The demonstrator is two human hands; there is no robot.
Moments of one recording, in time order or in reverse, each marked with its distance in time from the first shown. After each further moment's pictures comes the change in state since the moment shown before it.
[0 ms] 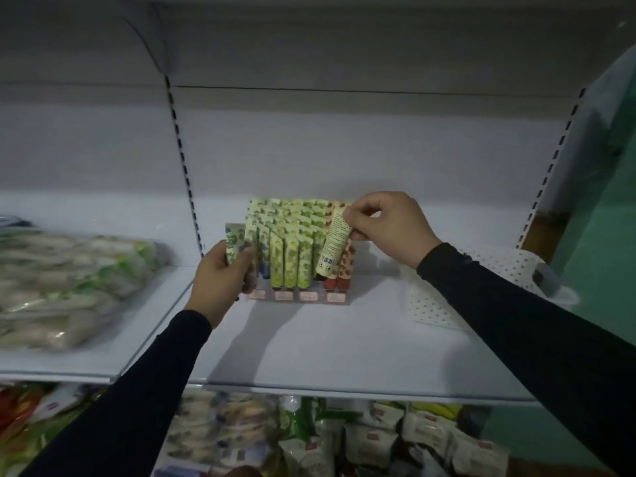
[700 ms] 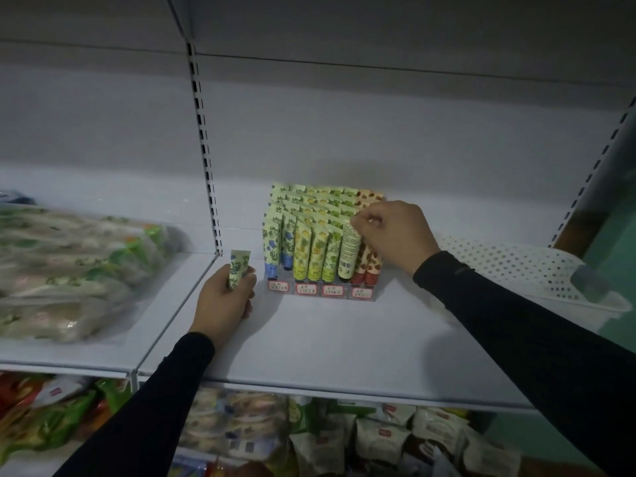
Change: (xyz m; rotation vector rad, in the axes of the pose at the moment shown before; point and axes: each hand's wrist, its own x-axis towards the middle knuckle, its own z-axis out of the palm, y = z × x) left_hand 0.002 -0.077 -0.030 0.010 0.037 -0.116; right_hand 0.011 0.013 0.055 -0.498 0.012 -0.068
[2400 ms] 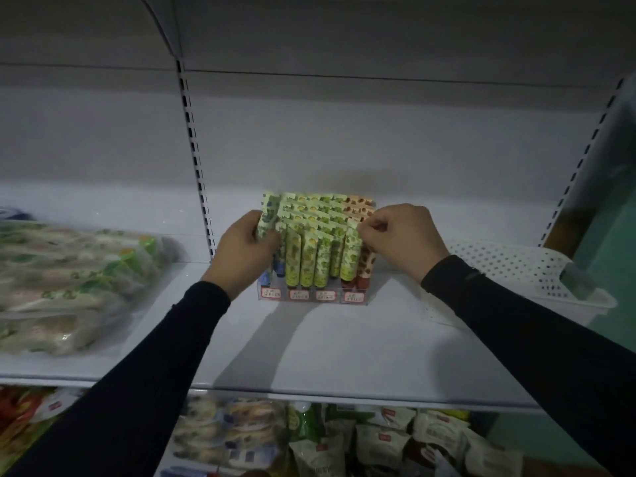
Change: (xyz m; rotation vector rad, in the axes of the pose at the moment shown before) left_hand 0.019 0.096 0.026 0.229 -0.137 0.262; right_hand -0.009 0.009 -0.022 -0.044 0.055 -0.017
